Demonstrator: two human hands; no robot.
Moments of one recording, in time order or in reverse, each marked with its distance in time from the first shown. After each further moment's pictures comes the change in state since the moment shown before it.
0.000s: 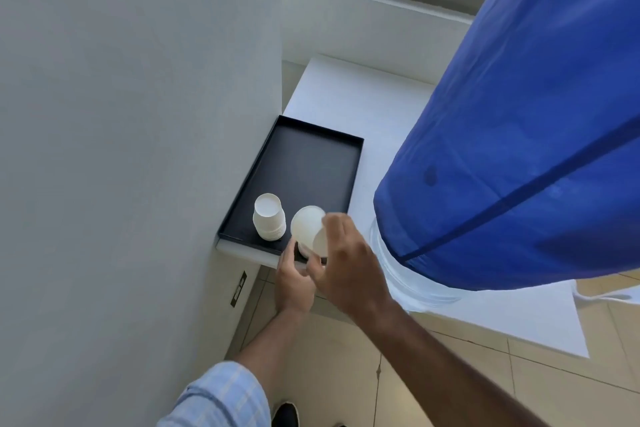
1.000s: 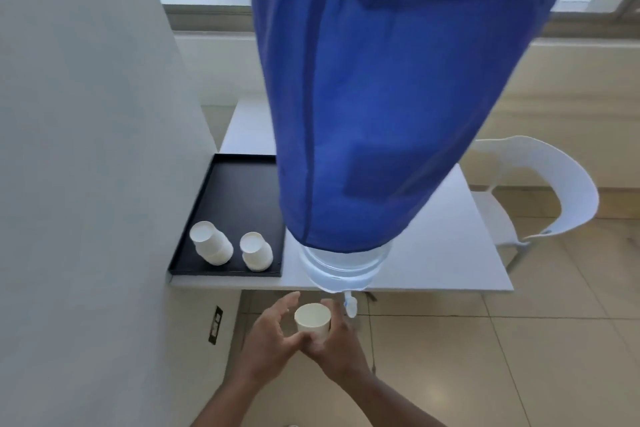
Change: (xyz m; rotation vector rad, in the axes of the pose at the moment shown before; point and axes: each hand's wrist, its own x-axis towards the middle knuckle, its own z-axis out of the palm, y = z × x) left_hand -0.139 0.042 -0.009 0.437 -0.500 0.246; right_hand -0.181 0.078 0.000 0.540 -0.182 0.675
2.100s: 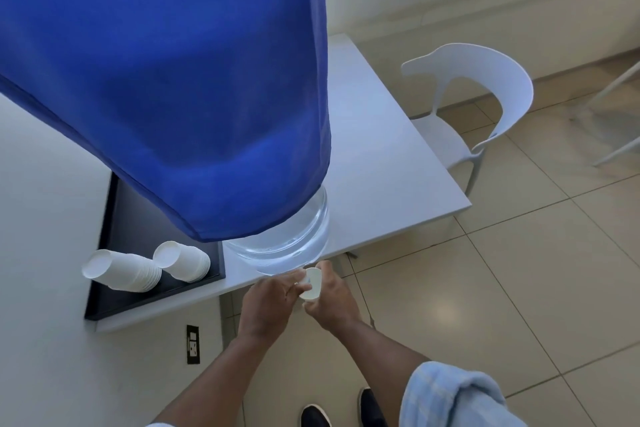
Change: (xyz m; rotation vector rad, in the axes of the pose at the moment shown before) left_hand 0.085 0.015 0.101 0.571 -0.062 0.273; right_hand 0.080 0.118 -0.010 -0.011 0.197 0.127
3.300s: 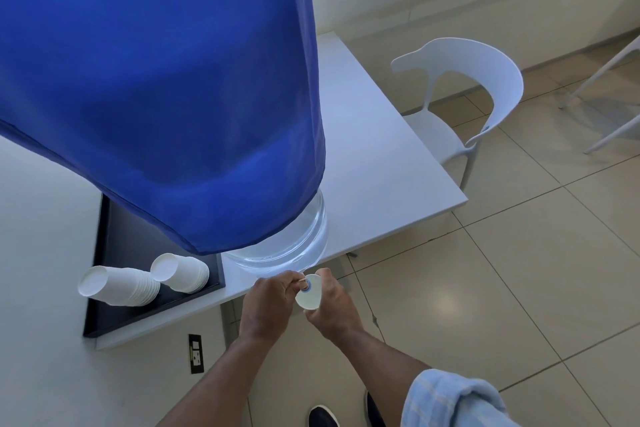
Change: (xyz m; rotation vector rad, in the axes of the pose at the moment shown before) left_hand 0.013 0.001 -0.004 -0.051 0.029 0.020; right_hand -0.001 0.008 0.016 0.007 0.085 -0.070
